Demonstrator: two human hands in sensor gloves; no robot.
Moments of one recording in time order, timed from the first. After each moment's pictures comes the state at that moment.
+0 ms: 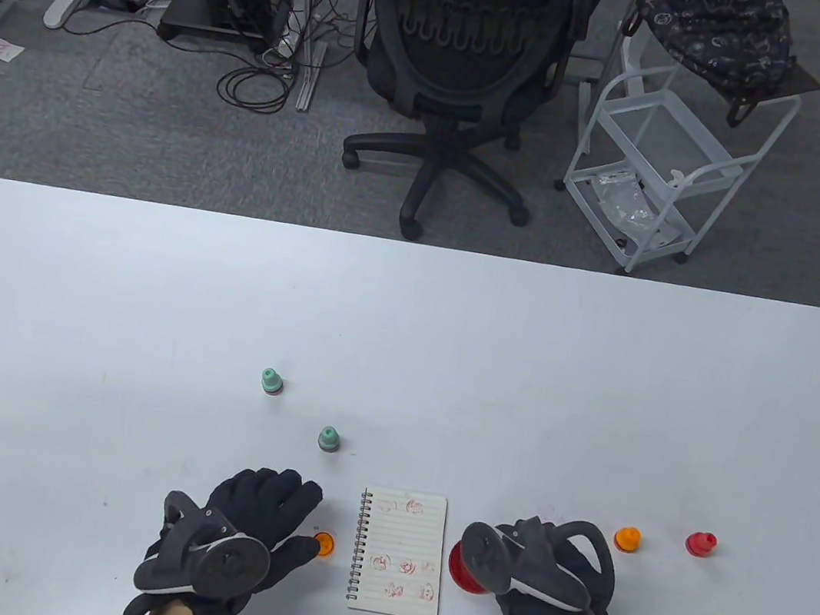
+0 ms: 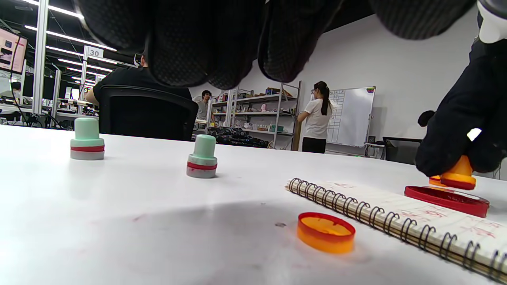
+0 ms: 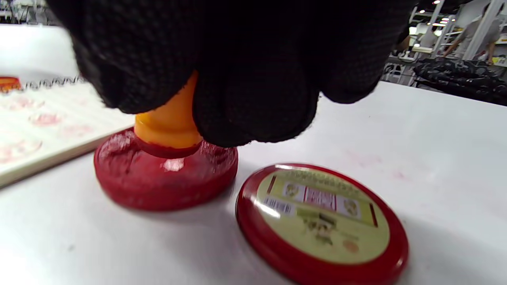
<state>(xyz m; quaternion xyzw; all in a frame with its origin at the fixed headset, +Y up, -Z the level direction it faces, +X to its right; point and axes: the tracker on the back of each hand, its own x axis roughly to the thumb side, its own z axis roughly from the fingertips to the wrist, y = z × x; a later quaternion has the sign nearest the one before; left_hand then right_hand) -0.182 -0.717 -0.199 0.09 -0.30 0.09 0.95 0.121 -0.724 -0.228 -0.22 -0.07 -0.97 0.08</state>
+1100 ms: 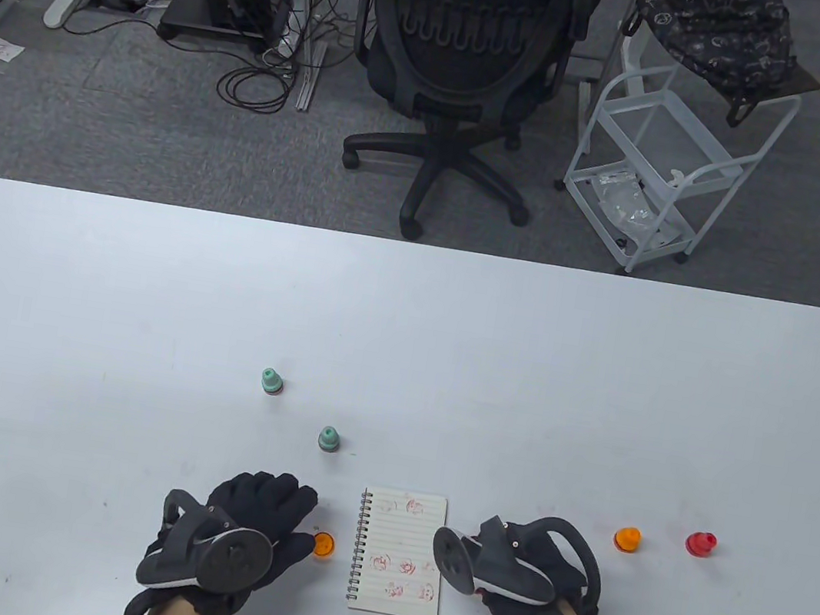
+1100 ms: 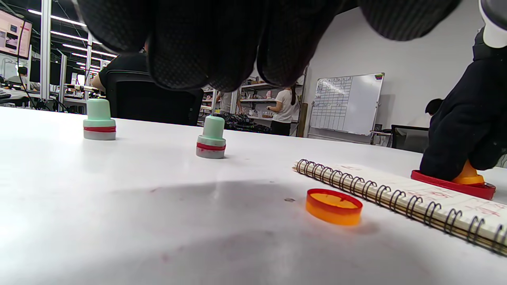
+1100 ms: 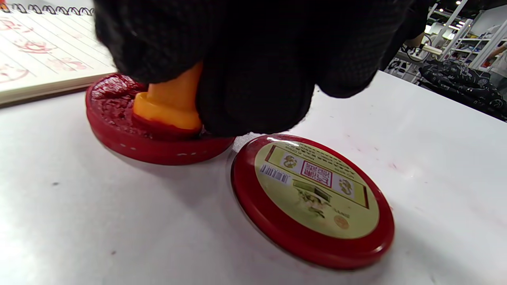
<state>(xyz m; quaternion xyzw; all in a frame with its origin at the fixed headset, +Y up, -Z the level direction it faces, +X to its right) -0.182 -0.719 -0.203 0.06 -0.29 0.09 0.95 0.102 -0.735 -0.229 -0.22 -0.10 -0.96 0.16</state>
